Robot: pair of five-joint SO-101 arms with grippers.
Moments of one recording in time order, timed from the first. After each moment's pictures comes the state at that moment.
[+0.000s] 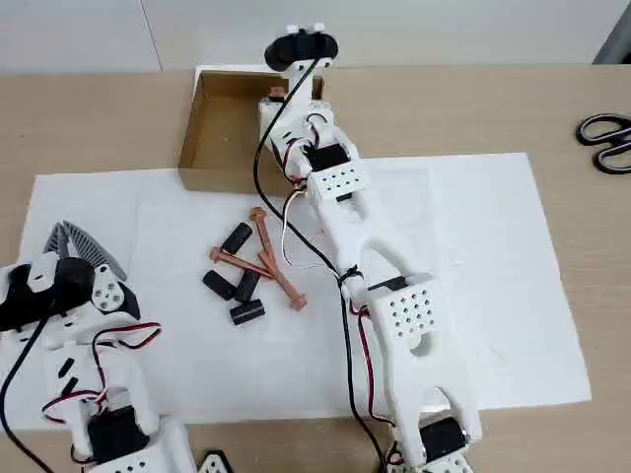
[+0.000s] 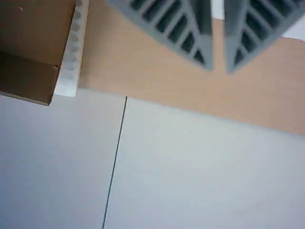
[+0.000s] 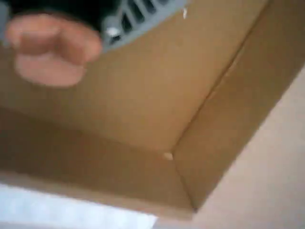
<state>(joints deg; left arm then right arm) -24.1 -103.3 88.1 27.3 8.5 -25.1 53.8 -45.7 26.6 -15.2</state>
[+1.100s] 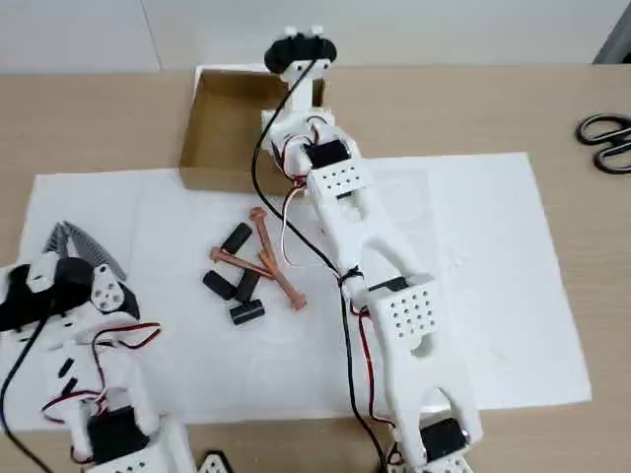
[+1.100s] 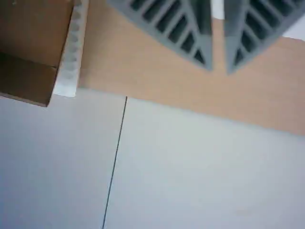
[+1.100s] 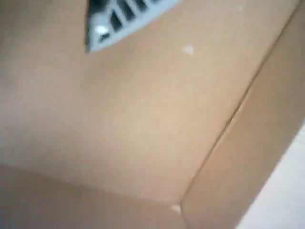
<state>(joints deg) -24.1 -103.3 88.1 27.3 8.5 -25.1 53.8 -47.6 35.1 -15.3</state>
